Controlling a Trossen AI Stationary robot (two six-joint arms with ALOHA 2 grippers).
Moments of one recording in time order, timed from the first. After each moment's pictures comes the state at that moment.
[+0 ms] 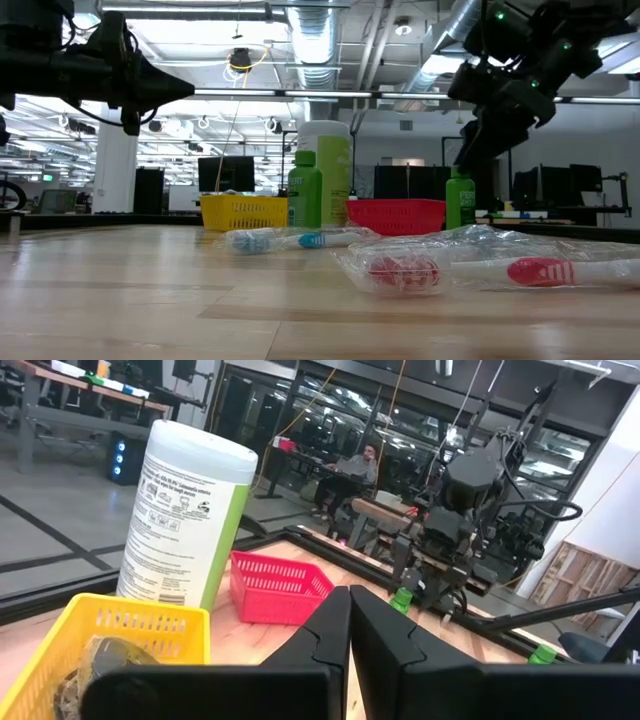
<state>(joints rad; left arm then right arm) 0.10 0.38 0.01 0.45 -0.32 -0.34 -0.14 1.13 0.54 -0.27 0.00 -0.01</state>
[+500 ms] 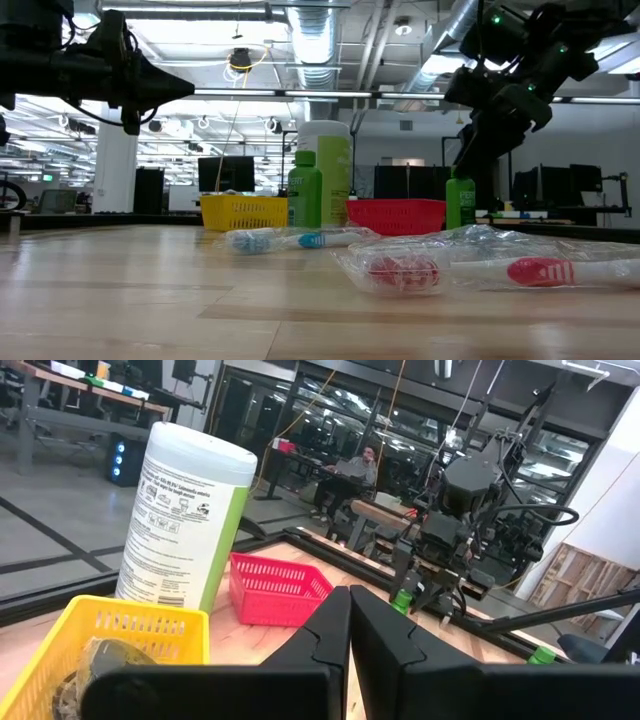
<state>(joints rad) 0.10 0.38 0.01 0.46 -0.32 -0.34 -0.14 1.15 0.54 -0.25 0.00 -0.01</state>
